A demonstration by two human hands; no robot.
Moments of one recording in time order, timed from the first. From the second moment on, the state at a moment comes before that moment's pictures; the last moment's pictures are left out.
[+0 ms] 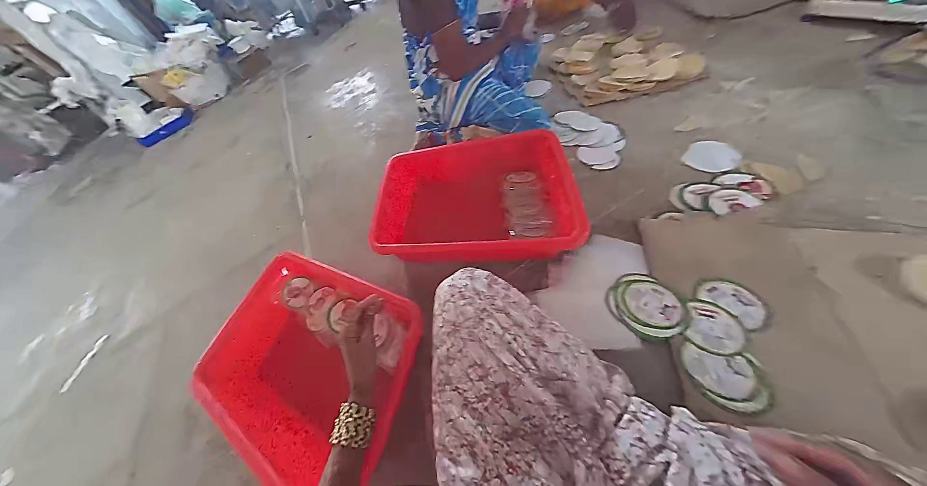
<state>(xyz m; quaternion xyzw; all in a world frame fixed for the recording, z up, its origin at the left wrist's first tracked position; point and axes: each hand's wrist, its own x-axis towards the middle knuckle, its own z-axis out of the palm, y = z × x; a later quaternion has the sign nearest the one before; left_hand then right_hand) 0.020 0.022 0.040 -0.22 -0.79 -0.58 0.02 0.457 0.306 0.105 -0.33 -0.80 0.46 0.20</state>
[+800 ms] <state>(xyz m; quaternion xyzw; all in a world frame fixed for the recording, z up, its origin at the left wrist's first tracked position) 0.155 0.275 0.058 -0.27 -0.56 -0.73 -0.30 0.314 0.351 0.009 -0.42 -0.67 0.50 0.34</state>
